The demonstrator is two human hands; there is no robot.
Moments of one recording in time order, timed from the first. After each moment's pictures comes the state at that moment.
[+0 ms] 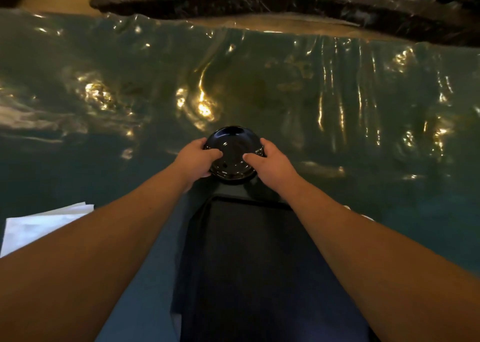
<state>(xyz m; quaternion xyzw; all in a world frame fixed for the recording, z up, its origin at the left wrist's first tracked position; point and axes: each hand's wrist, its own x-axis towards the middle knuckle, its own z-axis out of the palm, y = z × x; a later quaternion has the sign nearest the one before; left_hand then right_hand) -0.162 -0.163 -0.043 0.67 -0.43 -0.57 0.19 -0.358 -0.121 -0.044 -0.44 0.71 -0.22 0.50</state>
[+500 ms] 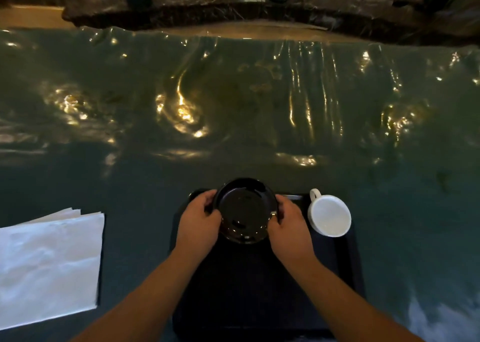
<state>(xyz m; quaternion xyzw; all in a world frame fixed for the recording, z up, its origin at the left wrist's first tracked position) -0.193 -0.001 -0.046 0.67 -0.50 -0.49 0.25 -0.381 0.057 -0.041 -0.40 0.79 -0.29 0.37</state>
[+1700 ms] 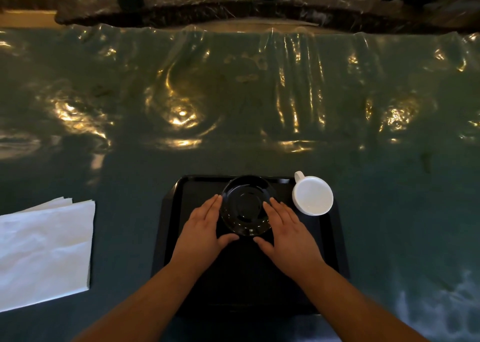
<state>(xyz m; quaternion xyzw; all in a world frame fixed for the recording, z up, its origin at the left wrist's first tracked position) -0.199 0.062 -0.072 0.56 -0.78 -0.29 0.05 -0.421 0.128 -0.063 -0.67 0.70 -0.05 0.24</state>
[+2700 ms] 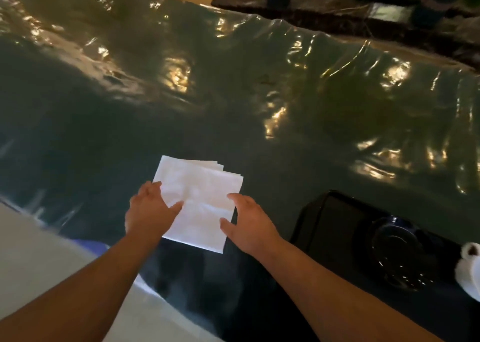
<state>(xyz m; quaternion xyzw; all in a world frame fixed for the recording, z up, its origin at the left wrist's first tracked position) 0.190 0.056 -0.060 0.88 -0.44 -0.19 -0.02 -0.060 0.026 -0.048 -0.72 0.53 -0.06 0.44</state>
